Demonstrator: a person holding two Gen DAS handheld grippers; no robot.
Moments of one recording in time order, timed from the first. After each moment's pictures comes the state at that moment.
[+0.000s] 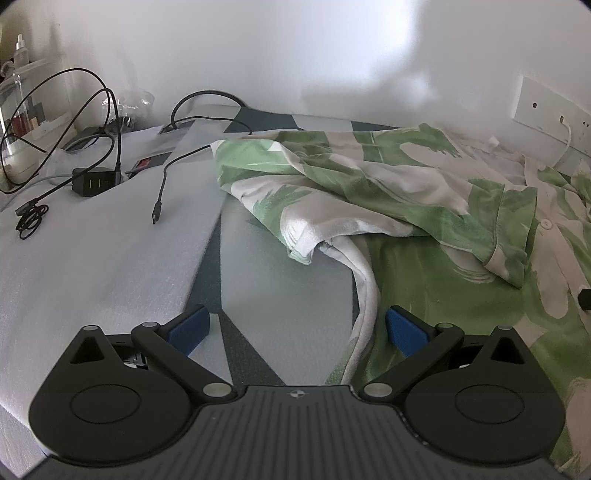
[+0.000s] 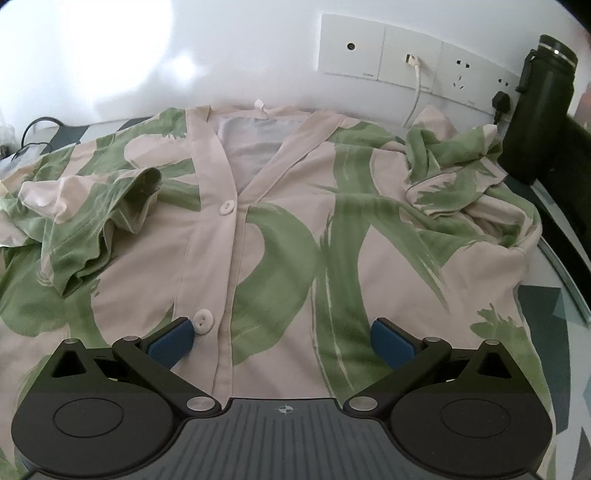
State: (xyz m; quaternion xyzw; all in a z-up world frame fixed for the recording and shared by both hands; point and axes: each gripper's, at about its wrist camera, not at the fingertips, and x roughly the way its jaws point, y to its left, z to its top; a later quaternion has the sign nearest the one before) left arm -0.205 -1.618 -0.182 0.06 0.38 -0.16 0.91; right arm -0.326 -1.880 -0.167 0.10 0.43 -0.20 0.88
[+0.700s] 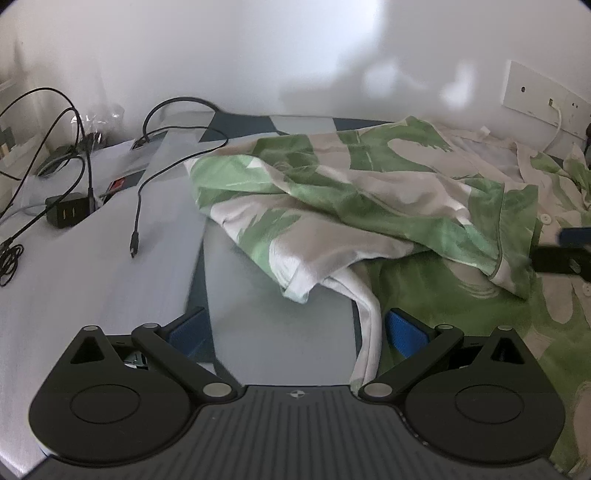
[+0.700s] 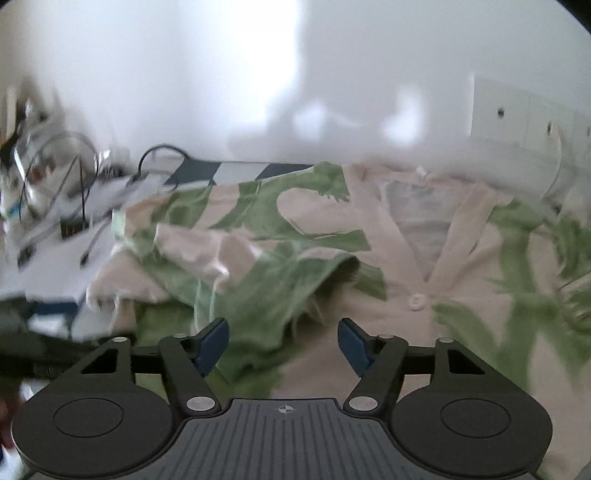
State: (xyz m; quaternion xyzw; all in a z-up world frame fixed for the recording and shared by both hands) left arm -0.174 -1.626 -0.177 0.09 0.39 -0.20 0.90; right arm -0.259 -1.842 -0.142 0.12 0.37 -0.01 0.92
